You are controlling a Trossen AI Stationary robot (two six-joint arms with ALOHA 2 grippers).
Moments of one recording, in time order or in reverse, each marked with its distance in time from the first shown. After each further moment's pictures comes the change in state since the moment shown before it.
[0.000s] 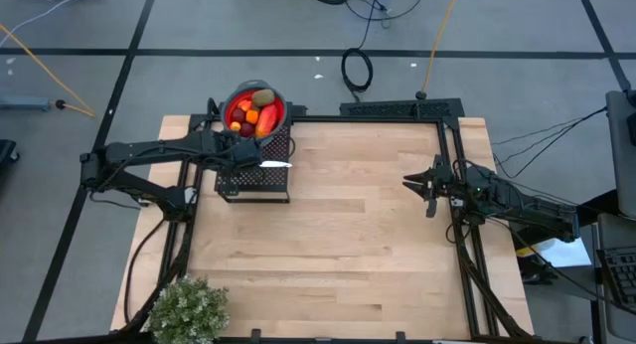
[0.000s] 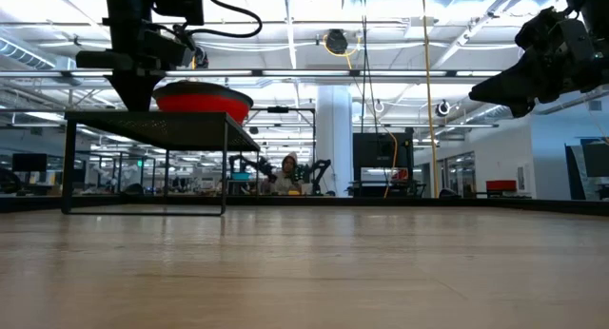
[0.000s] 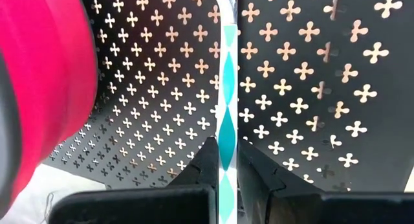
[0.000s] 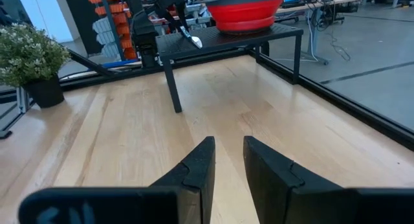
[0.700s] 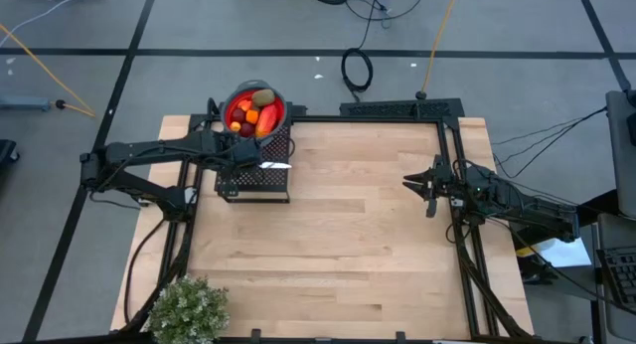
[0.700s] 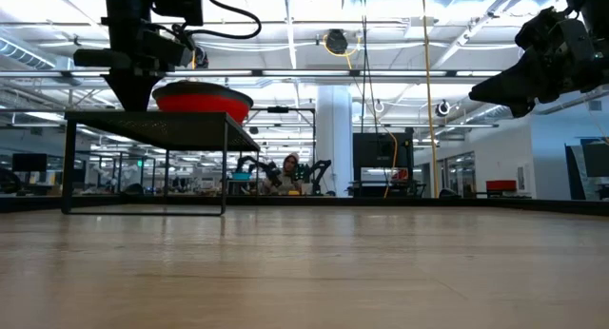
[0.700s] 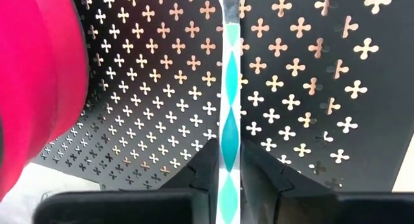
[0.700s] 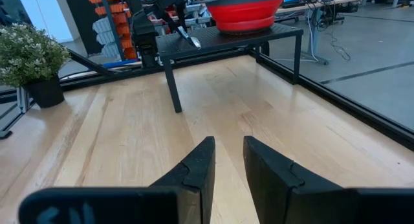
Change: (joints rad) left arm 0.000 0.000 0.000 -0.012 0.017 -0.008; right arm 0.000 0.000 0.000 0.000 0.000 0.000
